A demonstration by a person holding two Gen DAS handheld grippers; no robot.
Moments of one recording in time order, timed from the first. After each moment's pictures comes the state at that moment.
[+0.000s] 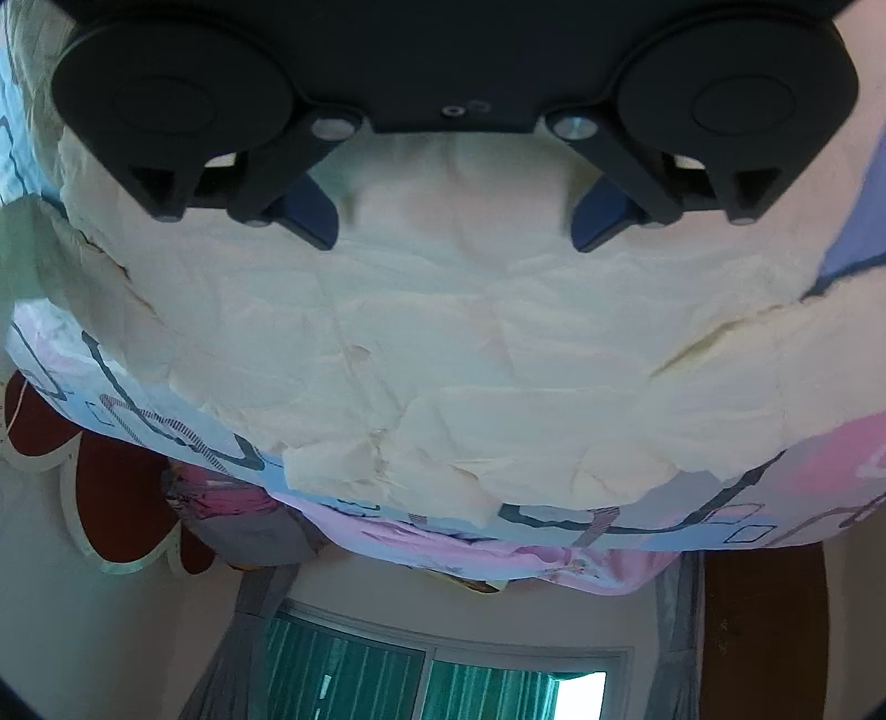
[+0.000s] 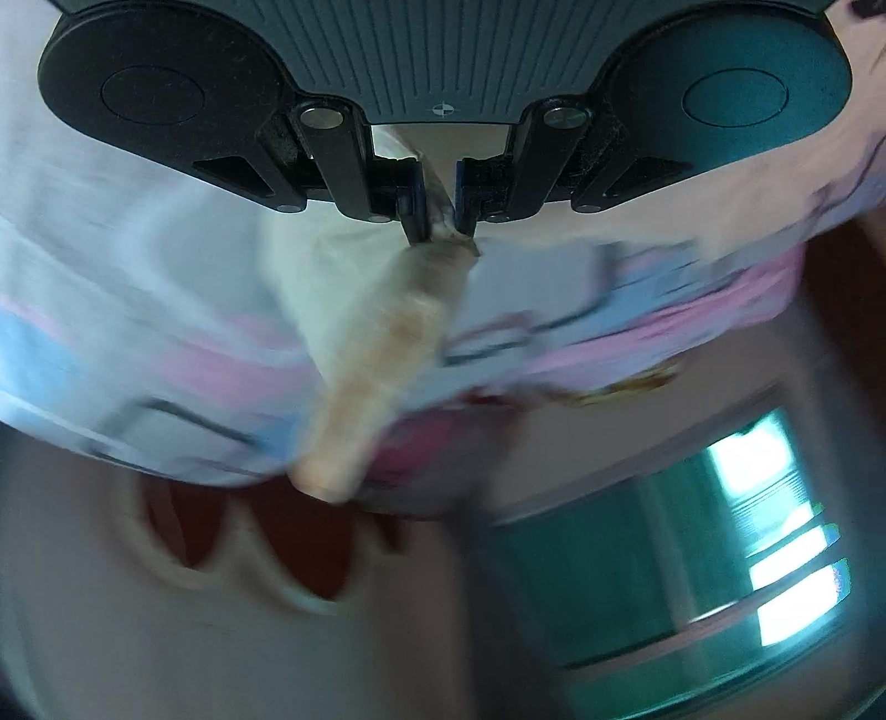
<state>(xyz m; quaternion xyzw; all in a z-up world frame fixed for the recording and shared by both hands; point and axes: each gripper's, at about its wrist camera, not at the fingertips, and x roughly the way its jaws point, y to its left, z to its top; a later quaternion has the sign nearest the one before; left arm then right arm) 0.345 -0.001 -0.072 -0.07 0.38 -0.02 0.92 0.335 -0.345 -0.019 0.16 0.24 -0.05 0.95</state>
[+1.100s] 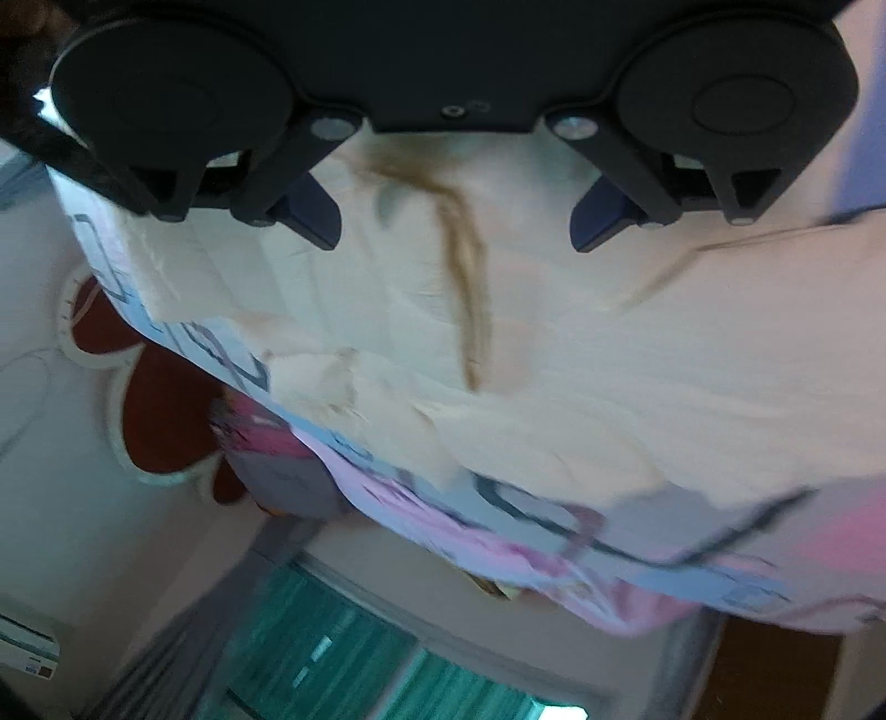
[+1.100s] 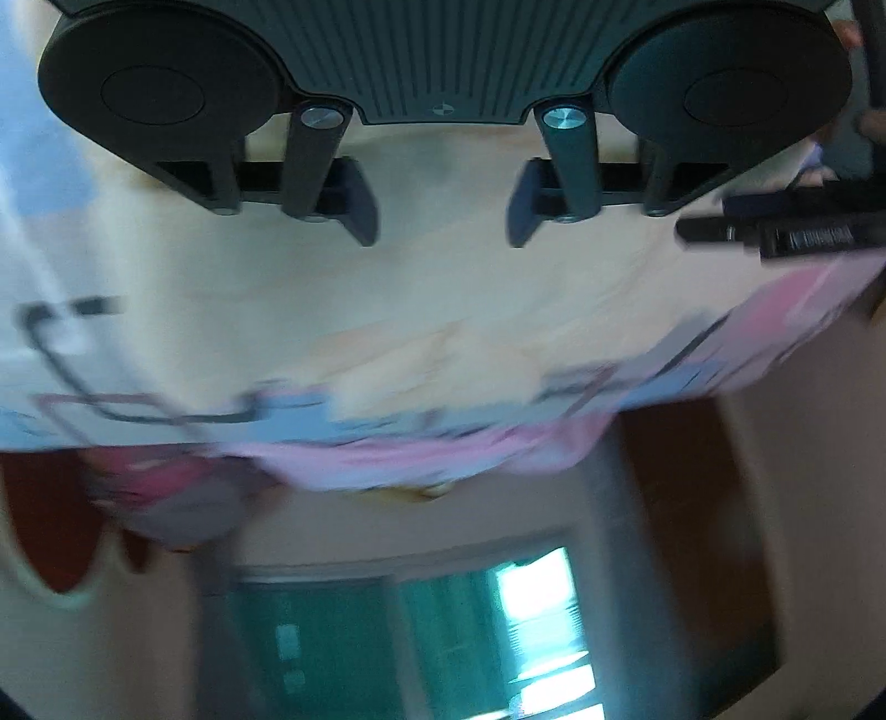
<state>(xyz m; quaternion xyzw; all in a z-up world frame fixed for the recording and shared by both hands) 0.414 0.082 -0.089 -0.21 0.37 -0.10 0.90 0.328 -0.166 -0.050 0.11 0.29 0.08 0.95</state>
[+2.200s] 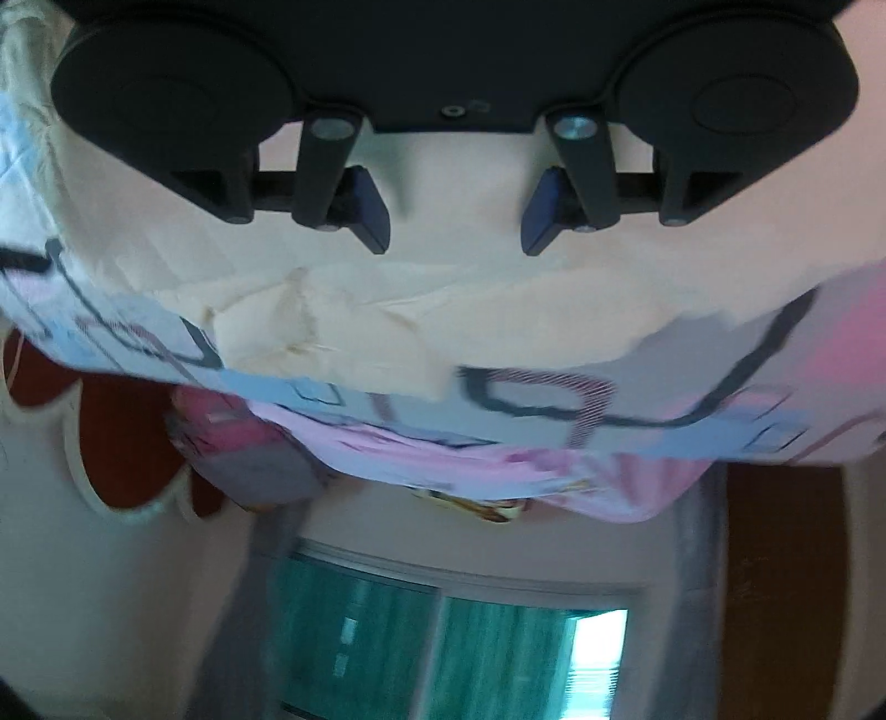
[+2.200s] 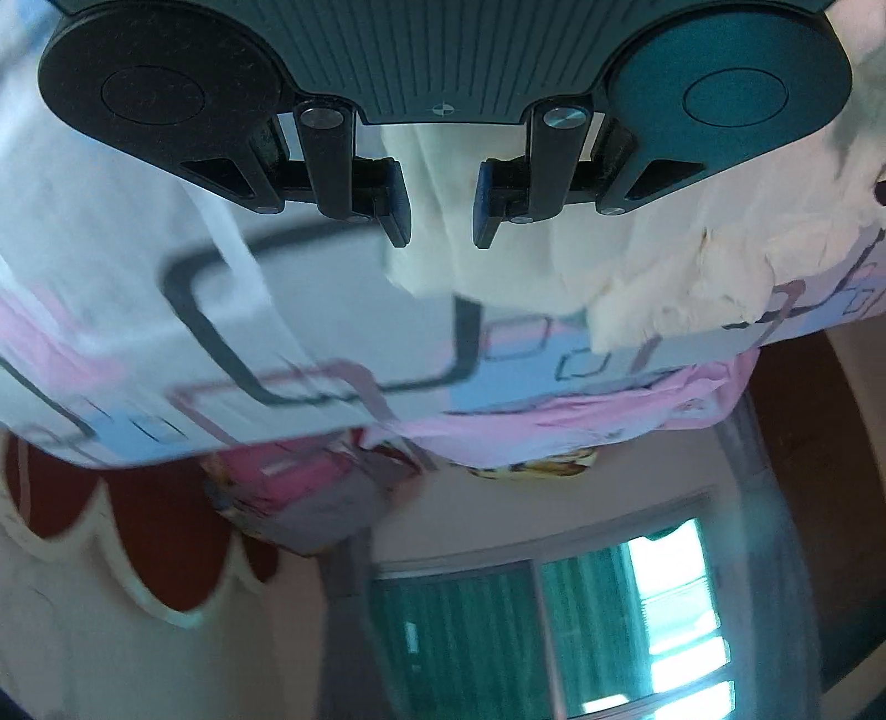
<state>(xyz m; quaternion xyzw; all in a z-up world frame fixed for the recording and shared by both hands) 0.454 0.046 -0.070 -0.05 0.31 -0.05 0.95 0.434 -0.259 -0.064 0.09 0.30 0.00 0.95</state>
